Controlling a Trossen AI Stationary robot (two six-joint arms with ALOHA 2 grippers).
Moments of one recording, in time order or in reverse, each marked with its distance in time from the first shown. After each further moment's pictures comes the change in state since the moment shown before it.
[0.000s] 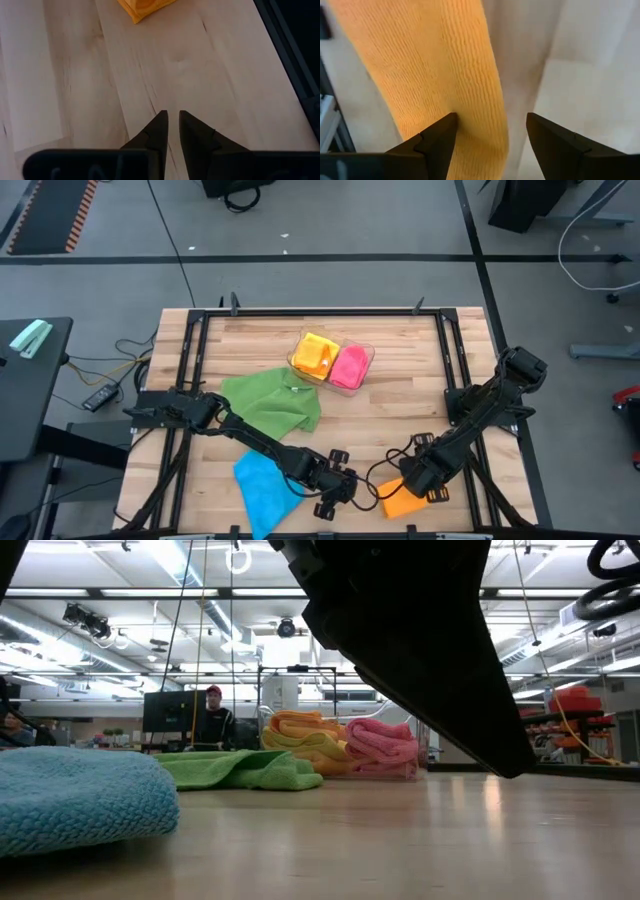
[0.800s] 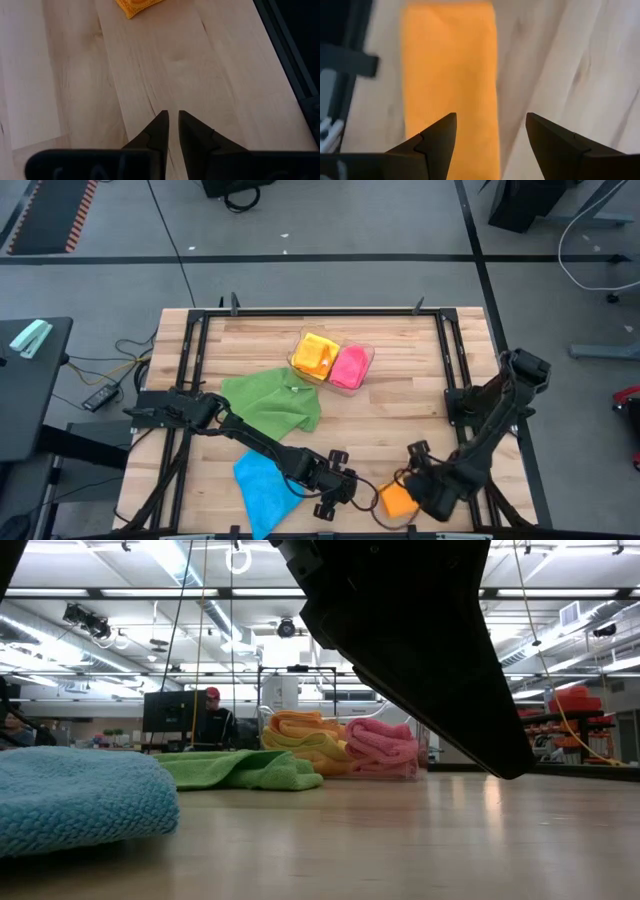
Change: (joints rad) left arm -0.004 0.000 0.000 -0.001 0.000 -0.013; right arm 0.153 -0.001 0.167 -0.034 0.367 -0.114
